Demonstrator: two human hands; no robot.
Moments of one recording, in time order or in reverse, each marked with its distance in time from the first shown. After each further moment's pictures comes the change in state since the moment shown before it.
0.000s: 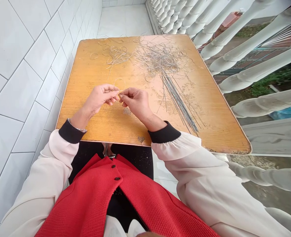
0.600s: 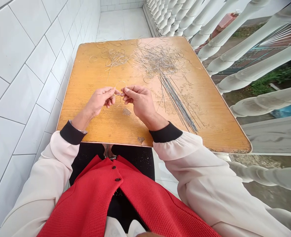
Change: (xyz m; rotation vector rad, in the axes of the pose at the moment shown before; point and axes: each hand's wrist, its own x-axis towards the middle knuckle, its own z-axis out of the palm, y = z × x) left_hand 0.001 0.001 0.002 0.026 -0.048 0.001; right_hand 0.003 -0.008 -0.007 0.318 0.044 0.059
